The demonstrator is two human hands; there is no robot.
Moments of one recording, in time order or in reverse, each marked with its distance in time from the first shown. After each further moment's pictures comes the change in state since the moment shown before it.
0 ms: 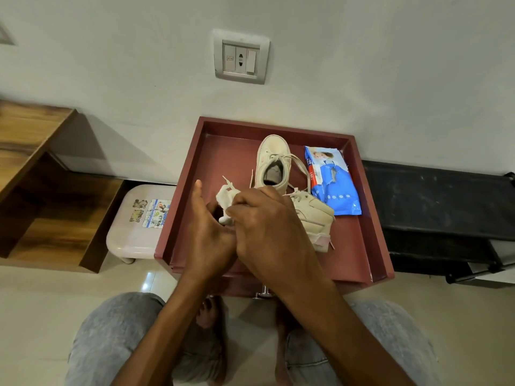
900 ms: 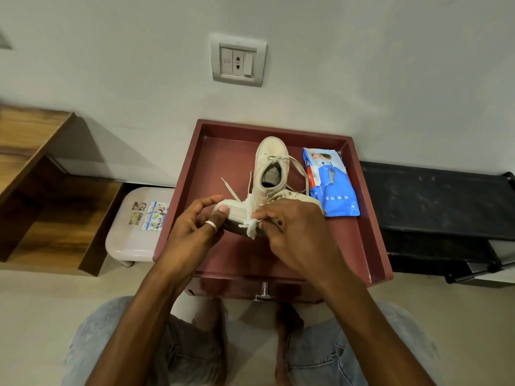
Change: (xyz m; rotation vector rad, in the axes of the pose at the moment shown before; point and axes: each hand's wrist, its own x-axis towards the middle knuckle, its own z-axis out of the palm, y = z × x) left_hand 0.012 0.002 -0.036 -0.239 -0.156 -0.277; right_hand -0.009 0.046 -0.010 0.245 0.027 0.129
